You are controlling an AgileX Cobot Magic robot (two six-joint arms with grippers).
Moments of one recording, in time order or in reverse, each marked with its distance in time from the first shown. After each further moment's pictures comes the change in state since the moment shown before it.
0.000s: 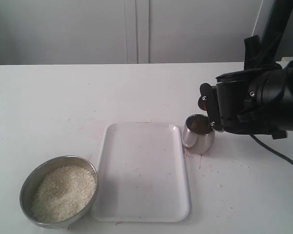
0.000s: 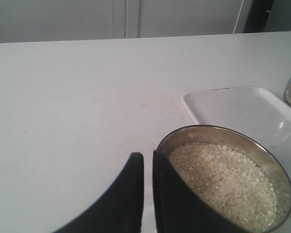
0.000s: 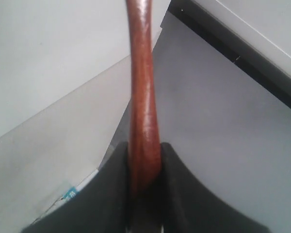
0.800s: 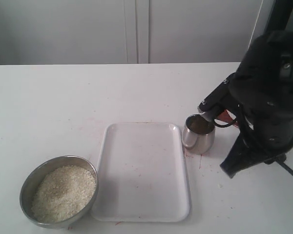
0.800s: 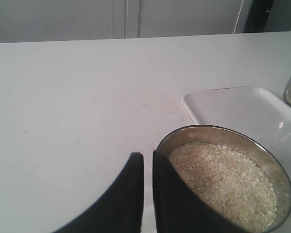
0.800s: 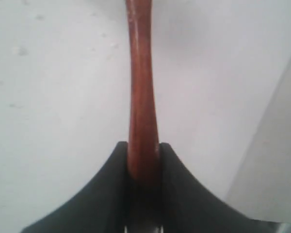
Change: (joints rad) left arm 0.000 0.000 0.000 0.000 0.000 0.000; right arm 0.004 -0.122 -0.058 0.795 0.085 0.496
